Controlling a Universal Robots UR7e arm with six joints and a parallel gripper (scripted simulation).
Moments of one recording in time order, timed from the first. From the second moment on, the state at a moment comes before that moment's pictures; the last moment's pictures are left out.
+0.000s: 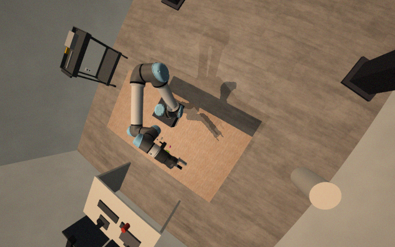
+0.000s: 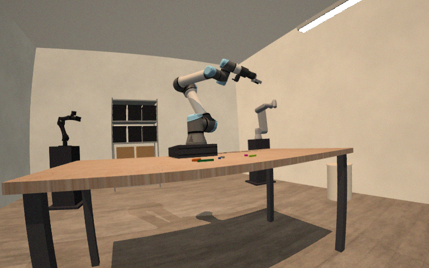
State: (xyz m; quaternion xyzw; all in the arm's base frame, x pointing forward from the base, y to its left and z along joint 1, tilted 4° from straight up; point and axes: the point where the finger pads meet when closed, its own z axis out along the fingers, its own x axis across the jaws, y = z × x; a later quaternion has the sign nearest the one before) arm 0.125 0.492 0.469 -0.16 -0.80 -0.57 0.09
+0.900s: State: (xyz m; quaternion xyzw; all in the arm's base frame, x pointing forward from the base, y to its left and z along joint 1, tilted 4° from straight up) arm 0.267 0.447 0.383 -0.43 -0.75 -0.49 0.10
